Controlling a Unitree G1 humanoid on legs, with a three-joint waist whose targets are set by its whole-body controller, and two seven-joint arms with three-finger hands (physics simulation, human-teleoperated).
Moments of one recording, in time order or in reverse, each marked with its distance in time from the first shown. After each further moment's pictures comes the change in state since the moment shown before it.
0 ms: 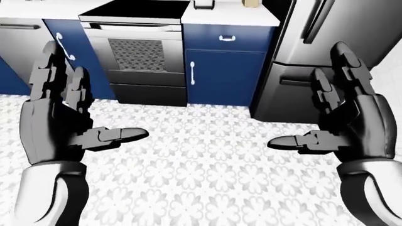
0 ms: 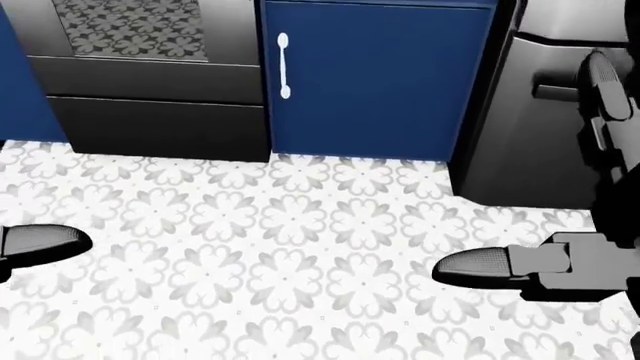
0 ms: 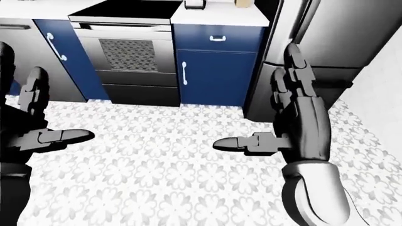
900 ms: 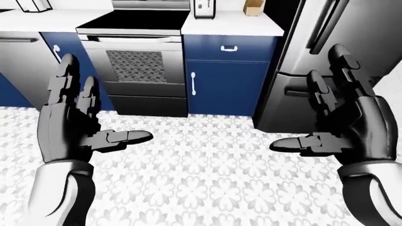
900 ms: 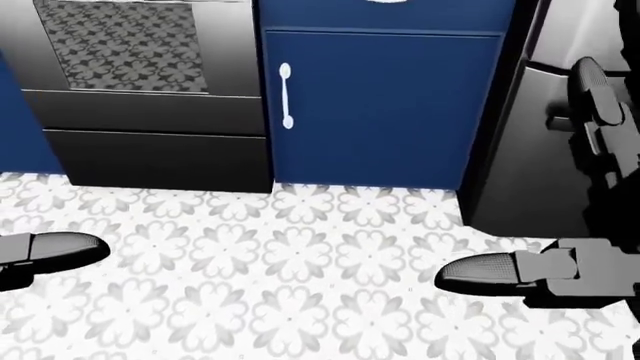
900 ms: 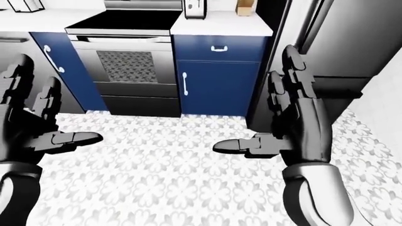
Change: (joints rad) left arm 0.025 -0.024 -0.033 0.043 0.055 0.004 -0.033; right arm 0.022 -0.018 -0.021 0.009 0.117 -0.050 -0.038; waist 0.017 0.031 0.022
